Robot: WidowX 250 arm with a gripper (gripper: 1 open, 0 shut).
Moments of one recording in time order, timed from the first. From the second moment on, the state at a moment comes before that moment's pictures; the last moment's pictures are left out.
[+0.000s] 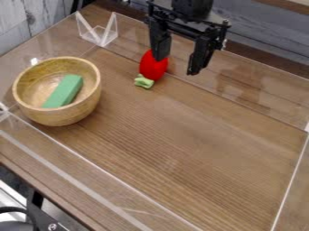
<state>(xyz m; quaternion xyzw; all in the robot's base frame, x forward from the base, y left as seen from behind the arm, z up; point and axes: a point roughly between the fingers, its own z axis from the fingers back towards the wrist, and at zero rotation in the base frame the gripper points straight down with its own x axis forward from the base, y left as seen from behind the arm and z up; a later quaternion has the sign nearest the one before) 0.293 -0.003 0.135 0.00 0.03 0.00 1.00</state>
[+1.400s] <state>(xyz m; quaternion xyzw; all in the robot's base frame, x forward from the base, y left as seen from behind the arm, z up) 0.225 0.162 0.078 0.03 0.02 0.10 0.99</state>
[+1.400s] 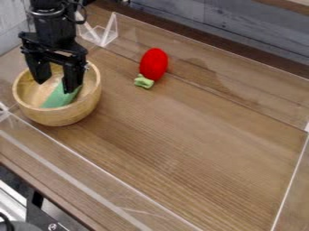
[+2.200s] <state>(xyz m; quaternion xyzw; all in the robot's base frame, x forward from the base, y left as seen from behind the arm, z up) 0.244 0.173 0.048 0.04 0.03 0.15 0.99</state>
